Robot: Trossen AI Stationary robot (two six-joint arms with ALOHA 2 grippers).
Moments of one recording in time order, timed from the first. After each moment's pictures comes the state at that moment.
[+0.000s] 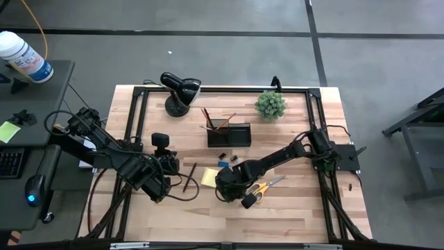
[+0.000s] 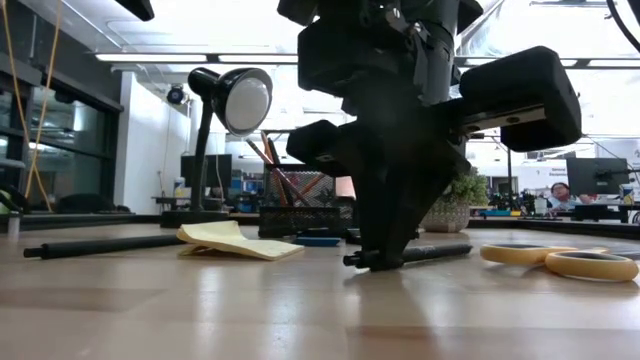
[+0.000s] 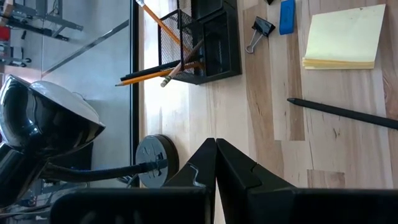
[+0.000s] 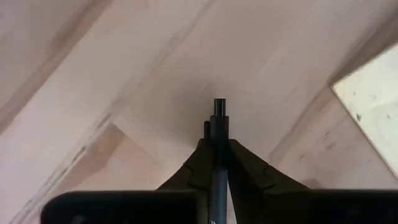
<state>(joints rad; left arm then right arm) -0.56 1.47 1.39 -1.52 -0.80 -0.50 0.32 2.17 1.49 -0.62 -0.16 -0.38</state>
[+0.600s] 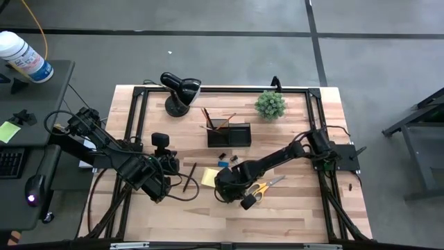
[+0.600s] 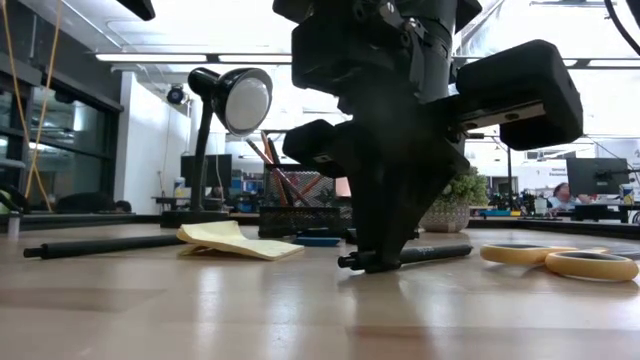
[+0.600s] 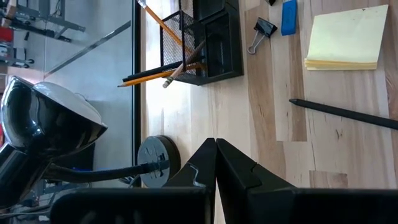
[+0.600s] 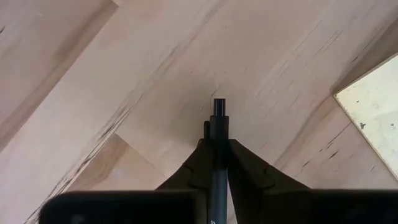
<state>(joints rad) -0.56 1.47 1.39 -1.52 -0.81 -0.50 0.32 2.17 1.52 -0.66 -0.14 -0.38</state>
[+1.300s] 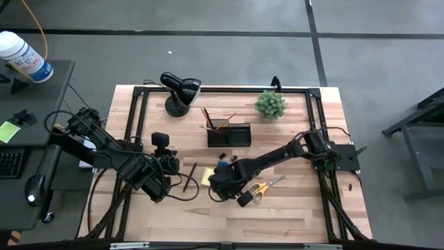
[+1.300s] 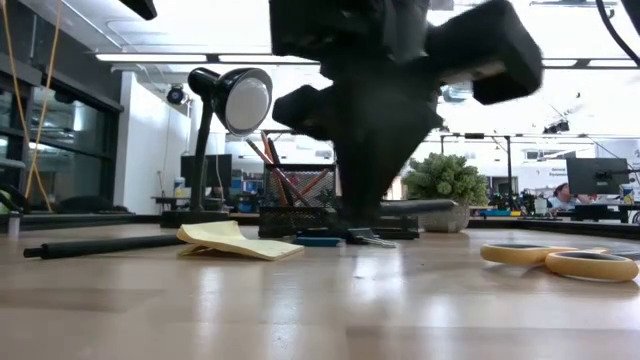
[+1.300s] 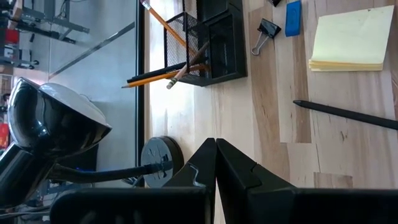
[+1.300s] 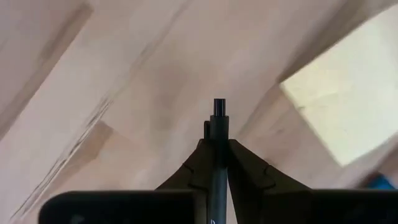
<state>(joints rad) -0.56 1.47 1.39 -1.52 -0.82 -0.50 0.30 2.17 1.72 -0.87 -0.08 -0.36</state>
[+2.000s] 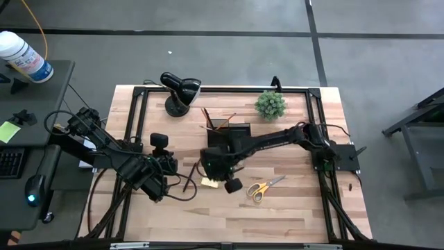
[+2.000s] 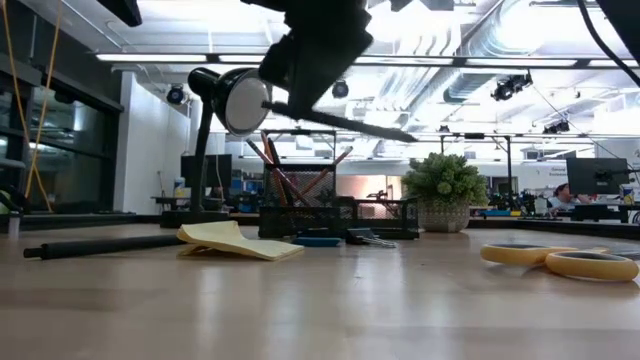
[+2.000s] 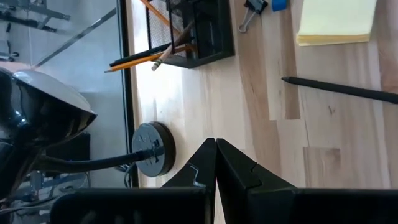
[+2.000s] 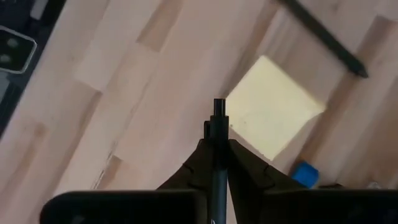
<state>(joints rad) -0.57 1.47 1.39 -1.57 -0.74 -0.51 0.16 2.17 1.98 -1.02 -0.24 -0.25</state>
